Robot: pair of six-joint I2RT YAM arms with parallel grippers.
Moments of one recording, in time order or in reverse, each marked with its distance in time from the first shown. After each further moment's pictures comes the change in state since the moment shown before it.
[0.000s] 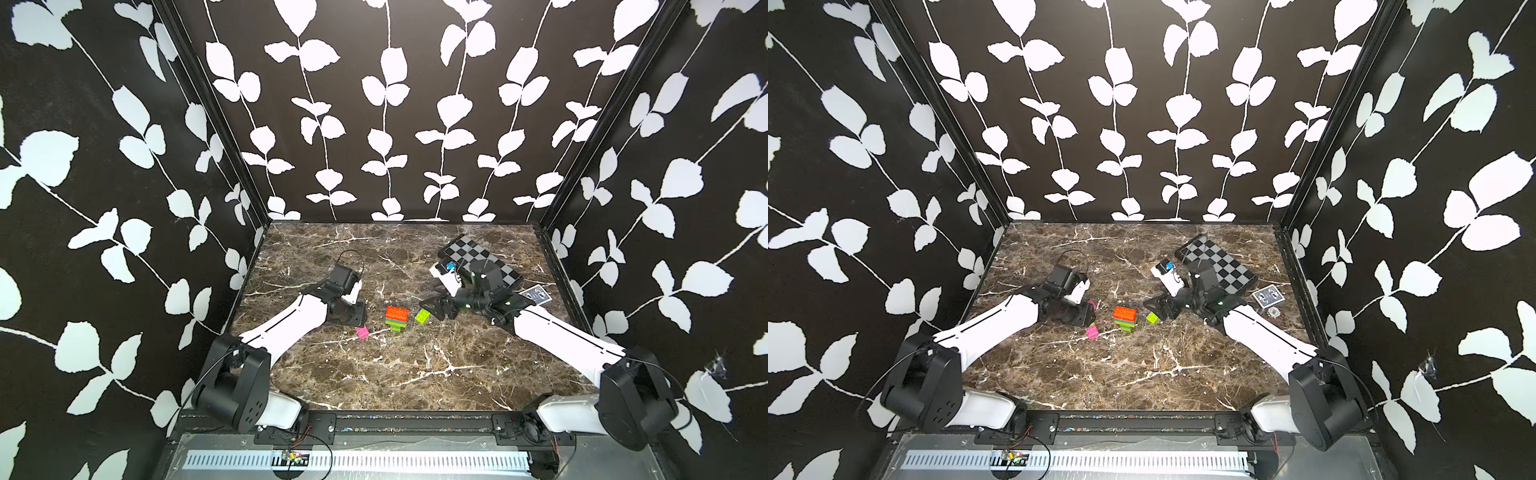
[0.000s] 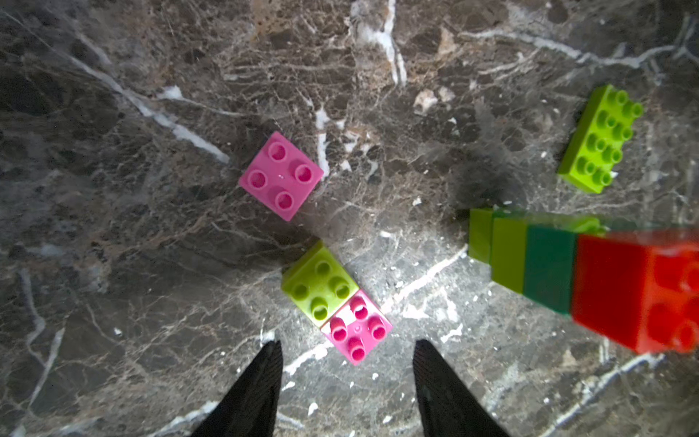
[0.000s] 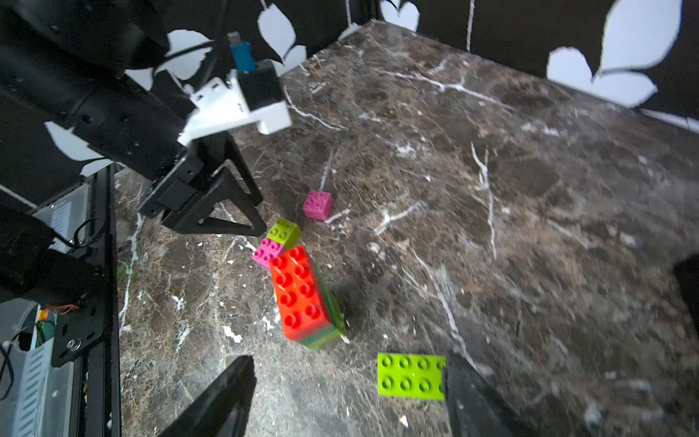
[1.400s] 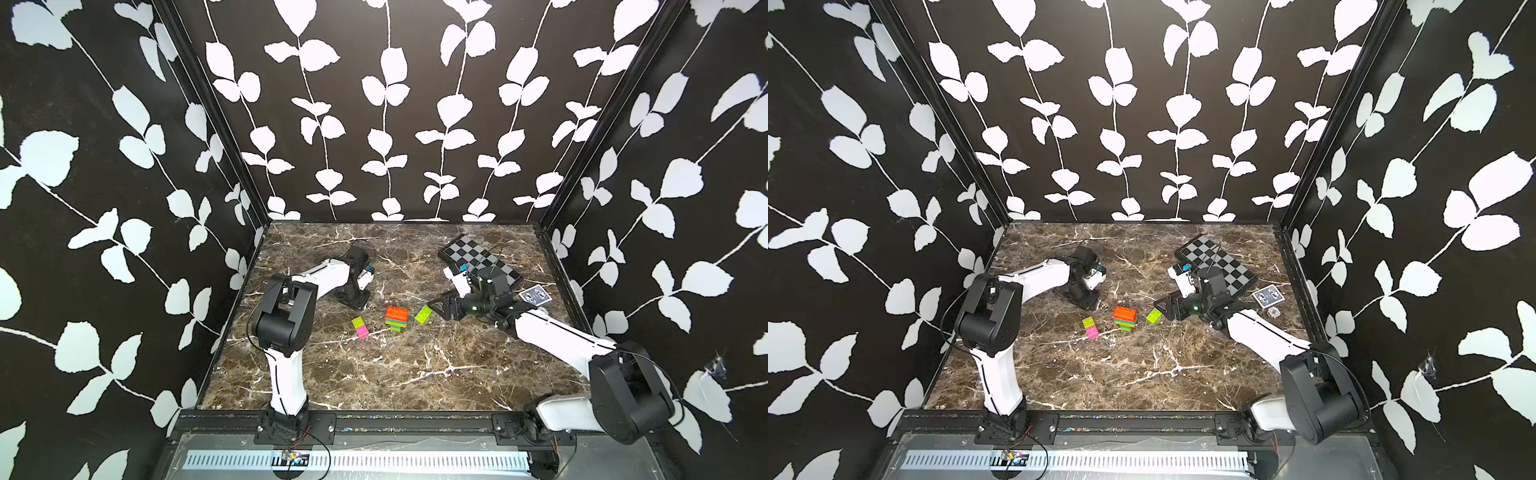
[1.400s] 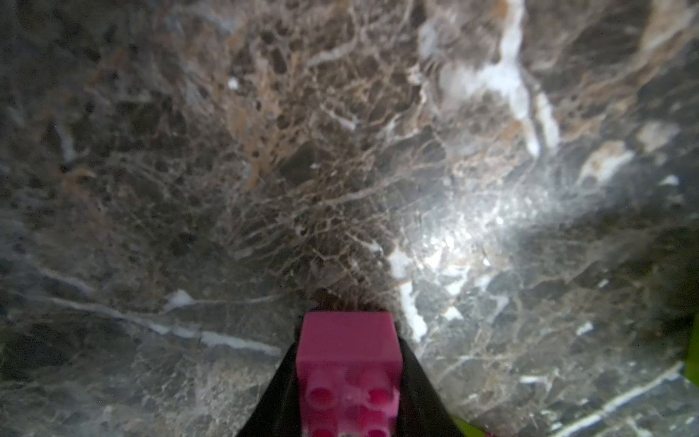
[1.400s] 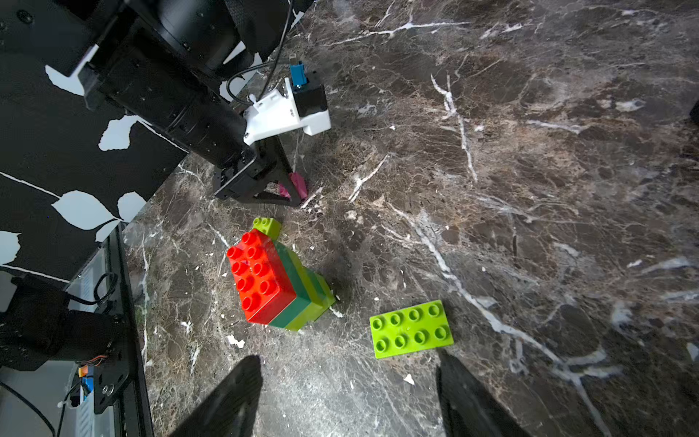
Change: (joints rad) left arm 0.060 0.489 0.399 -0.148 -0.066 0.389; right arm -0.085 0.041 -0.072 0.076 -0.062 0.186
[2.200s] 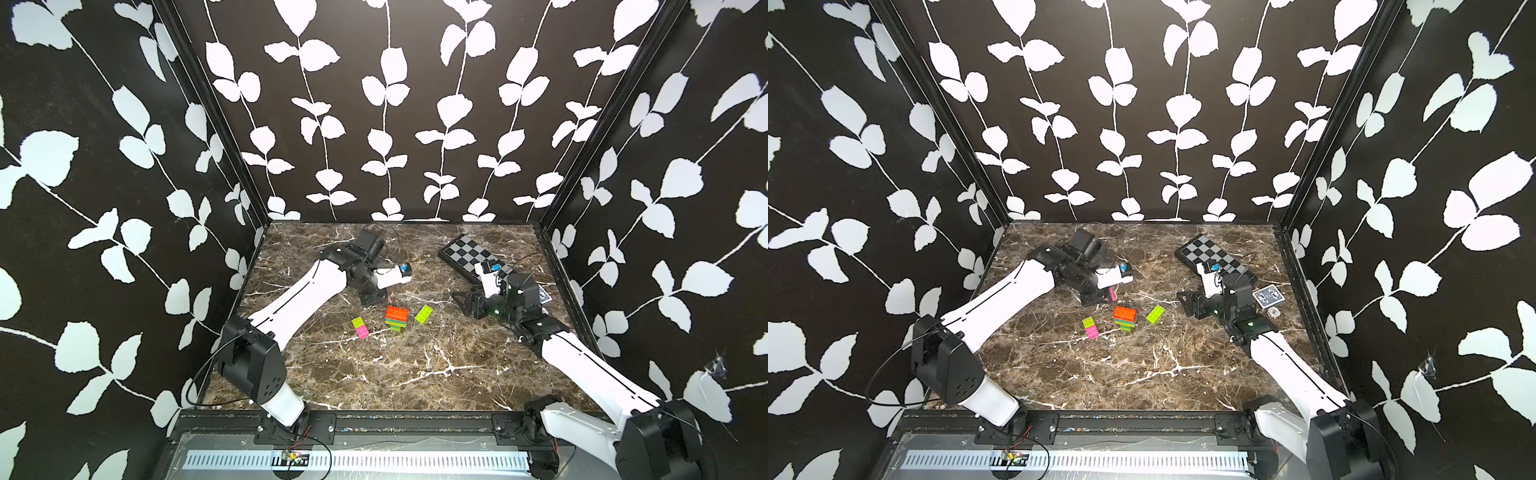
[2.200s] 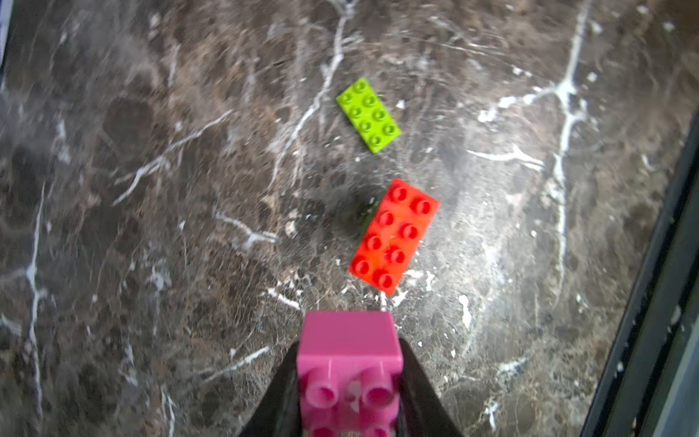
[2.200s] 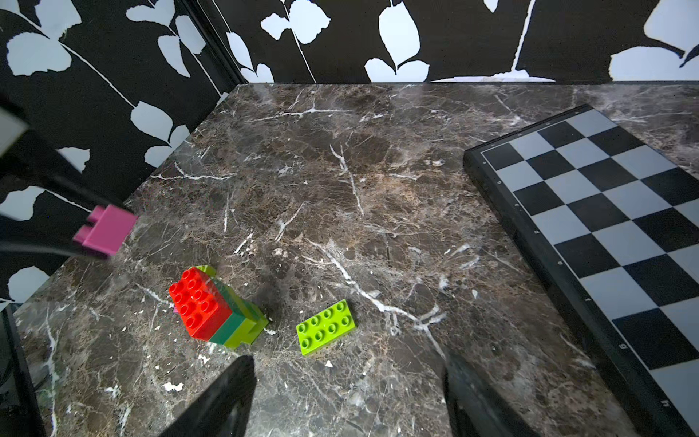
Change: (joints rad) left arm -0.227 -0.332 0.173 -0.275 0.204 0.640; right arm -0.107 -0.294 -0.103 -0.062 0.206 0.008
